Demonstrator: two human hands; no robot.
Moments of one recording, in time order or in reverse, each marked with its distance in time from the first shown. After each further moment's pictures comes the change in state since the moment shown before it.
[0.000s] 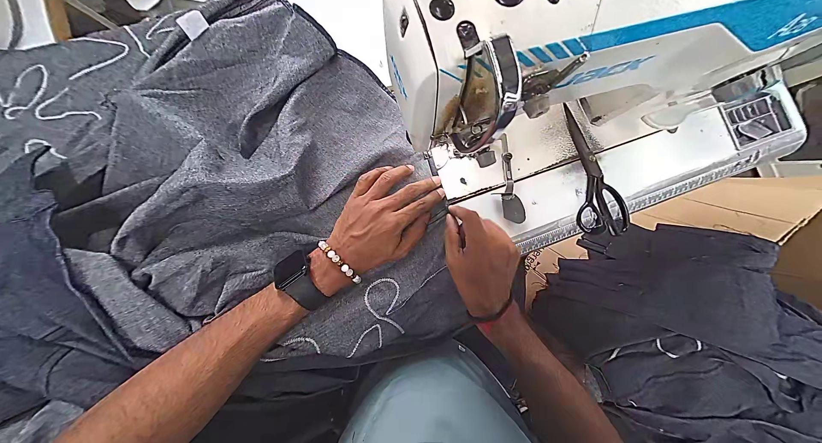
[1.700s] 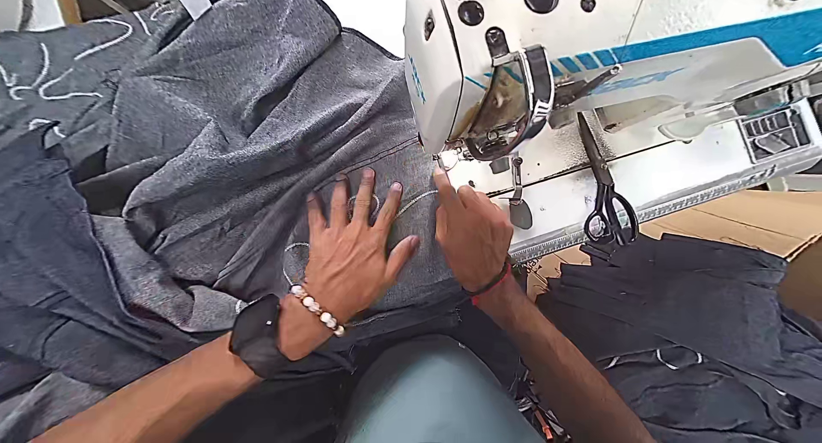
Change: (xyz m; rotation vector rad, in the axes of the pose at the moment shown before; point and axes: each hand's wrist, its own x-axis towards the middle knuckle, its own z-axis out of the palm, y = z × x) left_hand -0.037 0.026 -0.031 0.228 -0.267 -0.476; right_hand 0.038 -0.012 0.014 -0.149 -0.092 -0.189
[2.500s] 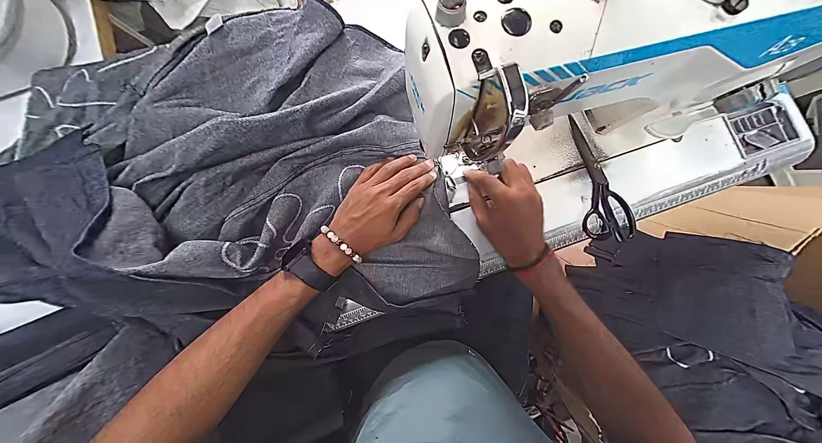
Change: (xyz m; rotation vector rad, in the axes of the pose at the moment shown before) left_hand 0.067 -0.023 0.016 -0.259 0.220 0.462; right_hand 0.025 0.061 -0.012 0.247 0.015 -0.115
